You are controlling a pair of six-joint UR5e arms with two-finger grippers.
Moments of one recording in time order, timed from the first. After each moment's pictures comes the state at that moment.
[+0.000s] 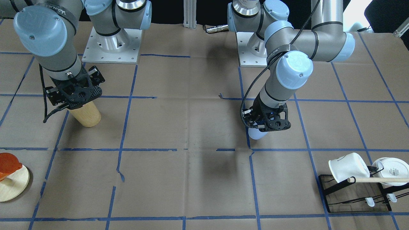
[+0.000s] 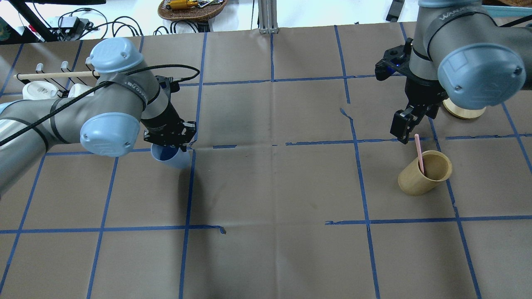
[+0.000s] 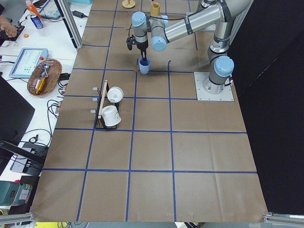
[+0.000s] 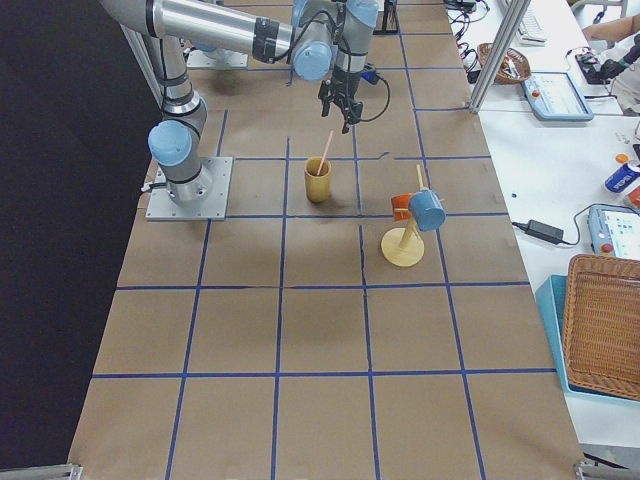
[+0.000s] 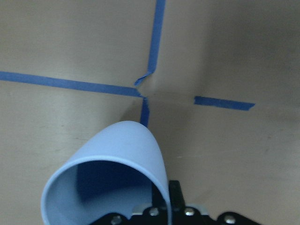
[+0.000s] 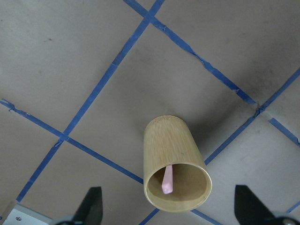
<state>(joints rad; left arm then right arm) -1.62 -1.78 -1.85 -1.15 1.52 -0.20 1.52 -1.50 1.73 -1.64 -1.78 -0.68</state>
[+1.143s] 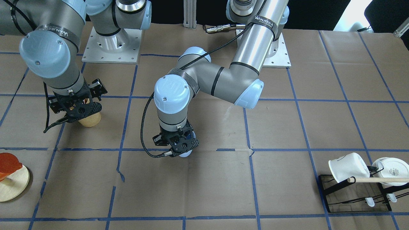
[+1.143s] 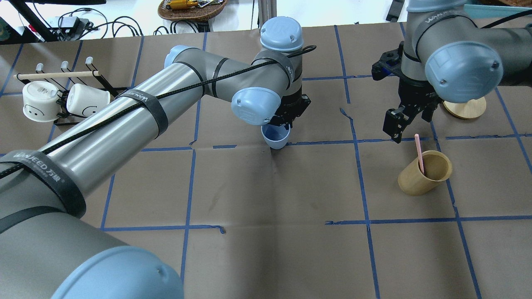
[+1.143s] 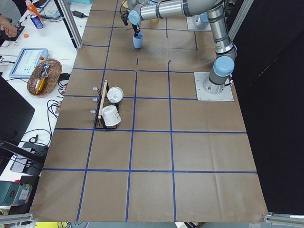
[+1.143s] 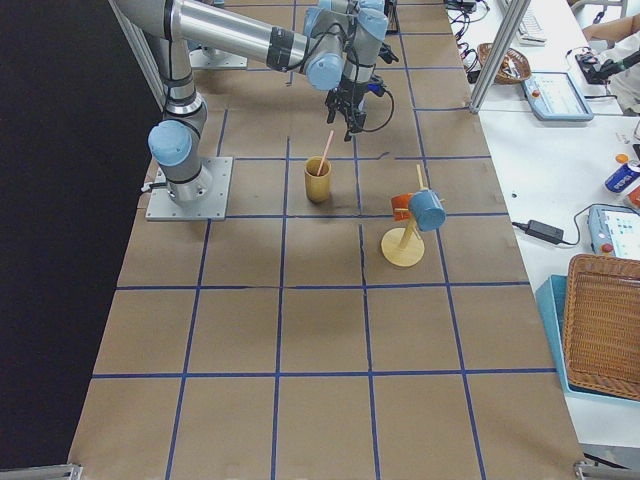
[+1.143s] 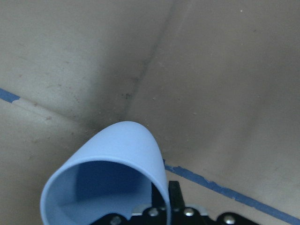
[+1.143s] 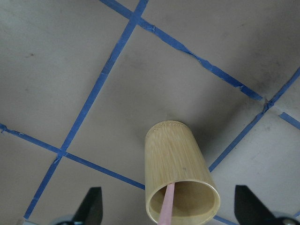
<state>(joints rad) -2.00 -2.15 -1.41 -1.16 1.52 -0.88 1.52 -1.42 1.72 -1.65 -1.78 -0.57</state>
